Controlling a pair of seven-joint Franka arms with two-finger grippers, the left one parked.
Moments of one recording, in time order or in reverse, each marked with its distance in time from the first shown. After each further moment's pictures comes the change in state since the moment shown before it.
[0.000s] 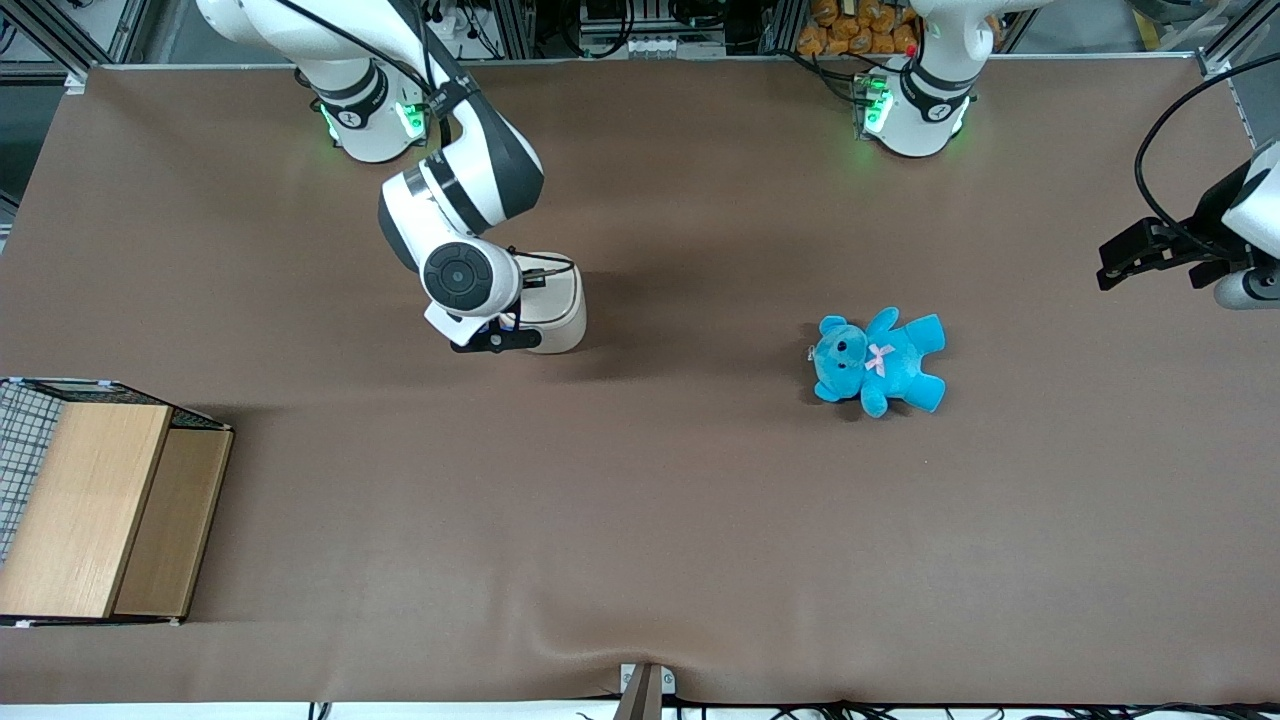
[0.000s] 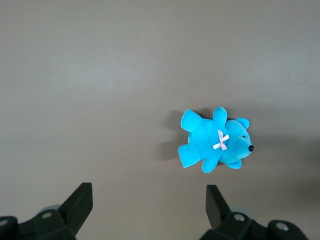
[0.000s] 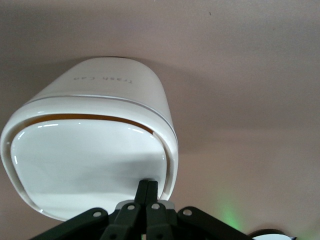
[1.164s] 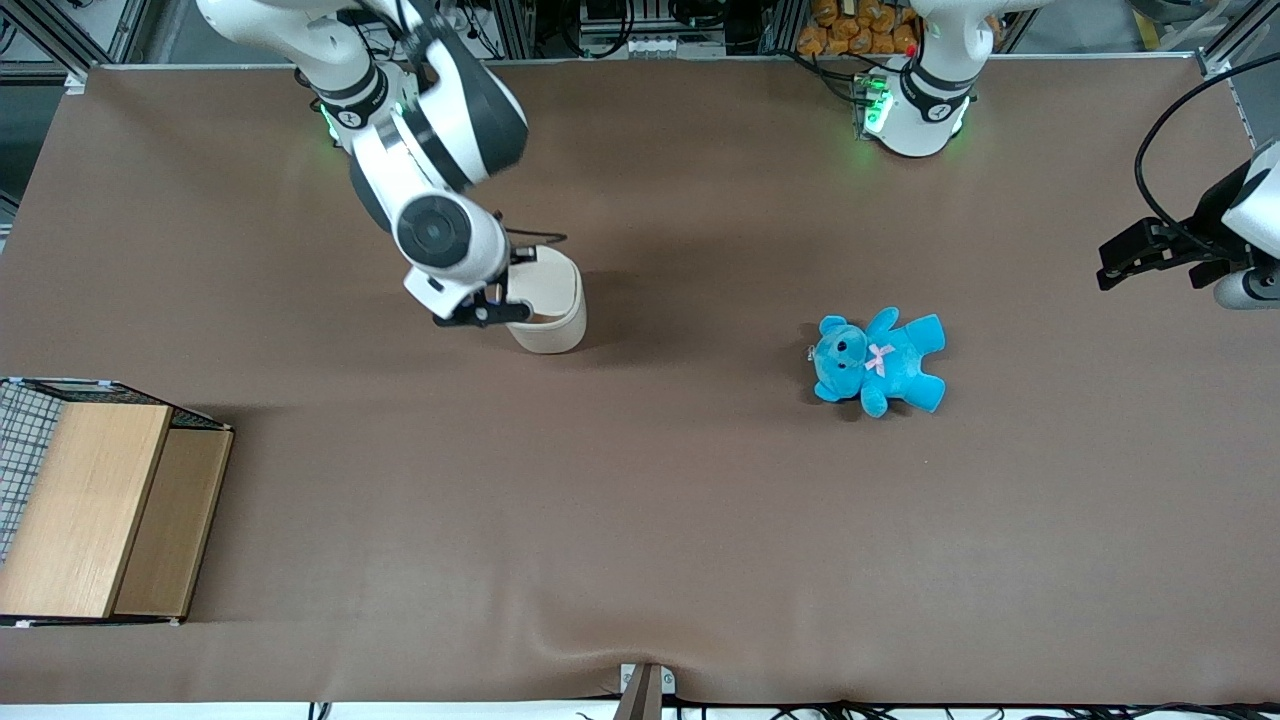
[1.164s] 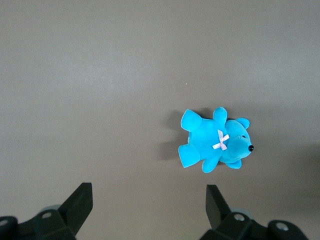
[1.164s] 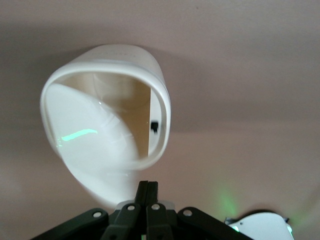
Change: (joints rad) arm 0.002 -0.160 -0.003 -0.006 0.003 -0.107 0.037
